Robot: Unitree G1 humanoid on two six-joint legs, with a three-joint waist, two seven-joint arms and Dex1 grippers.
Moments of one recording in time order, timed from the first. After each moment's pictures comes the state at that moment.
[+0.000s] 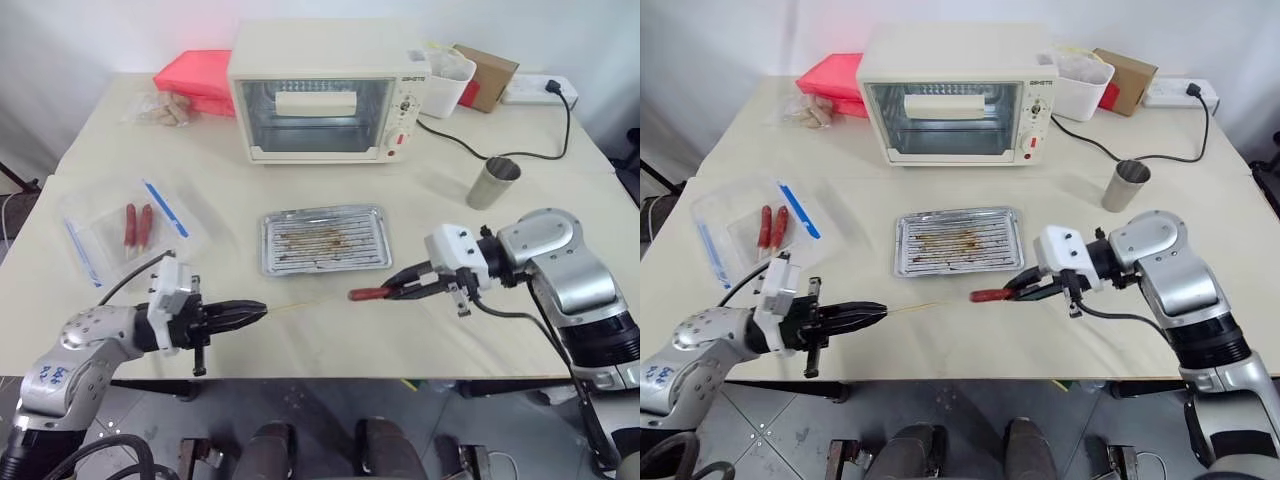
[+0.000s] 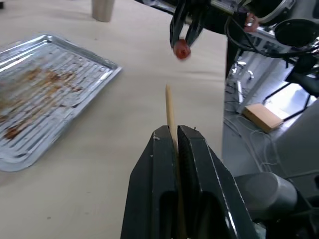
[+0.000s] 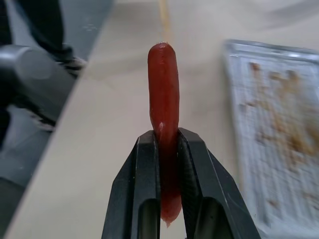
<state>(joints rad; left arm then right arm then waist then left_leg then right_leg) -0.08 0.75 0.14 -0.30 -0.72 0.45 -1.07 -0.64 -0.77 0.20 -0.05 0.29 0.24 1.52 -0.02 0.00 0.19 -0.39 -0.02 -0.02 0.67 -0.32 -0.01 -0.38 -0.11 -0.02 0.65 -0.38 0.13</state>
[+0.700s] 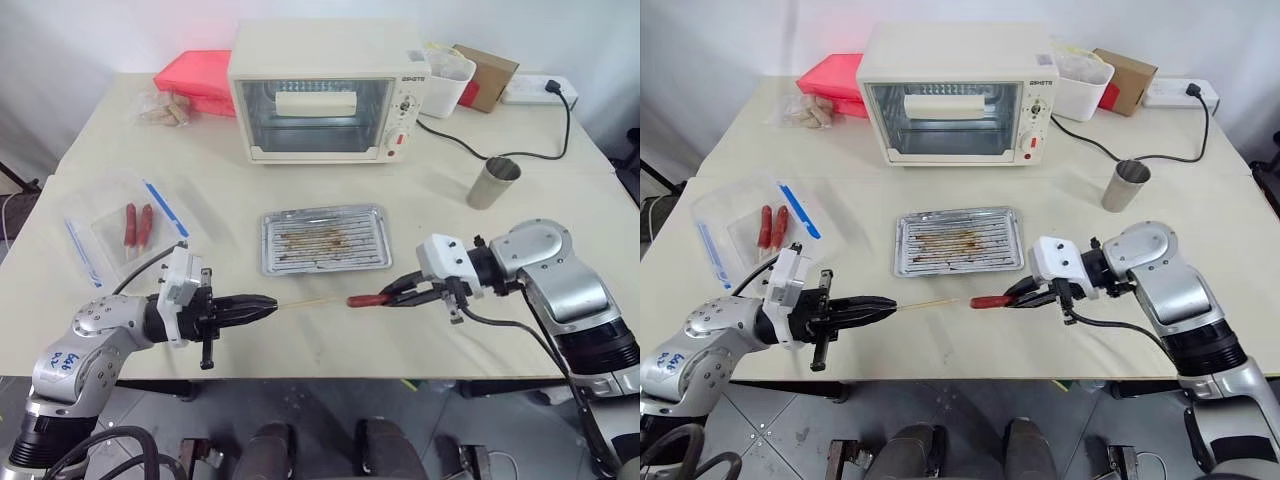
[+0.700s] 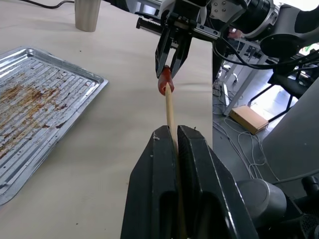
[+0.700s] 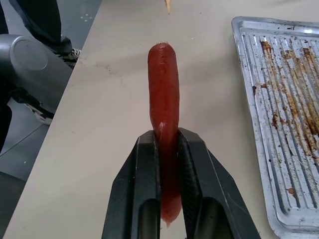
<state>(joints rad) -0.13 0.72 0.13 -0.30 -0.72 0.49 -1.09 -0.62 -0.77 0.22 -0.03 0.24 0.22 1.48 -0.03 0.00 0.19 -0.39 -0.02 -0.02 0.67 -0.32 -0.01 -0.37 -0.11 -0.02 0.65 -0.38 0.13</state>
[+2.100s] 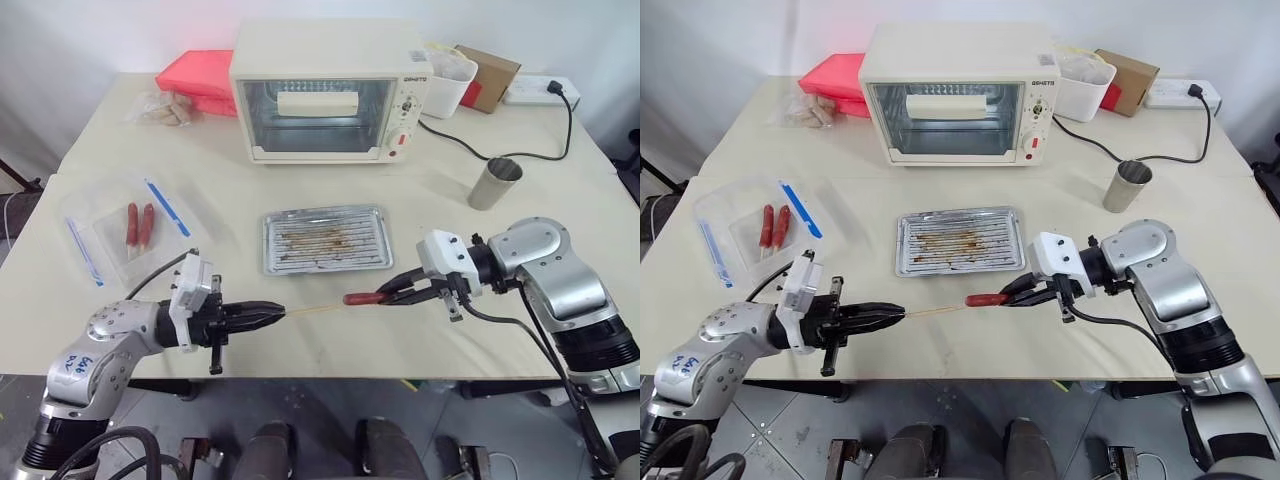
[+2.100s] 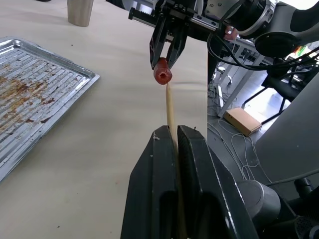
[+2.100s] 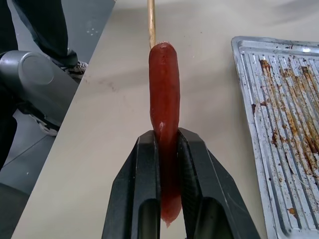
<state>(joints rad) -0.13 0.68 0.10 -0.30 -0.70 0.49 -1.09 -0.63 -0.78 0.22 -0.02 0.29 0.23 1.49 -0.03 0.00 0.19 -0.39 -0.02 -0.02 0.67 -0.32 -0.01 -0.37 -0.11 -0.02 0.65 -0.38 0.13</state>
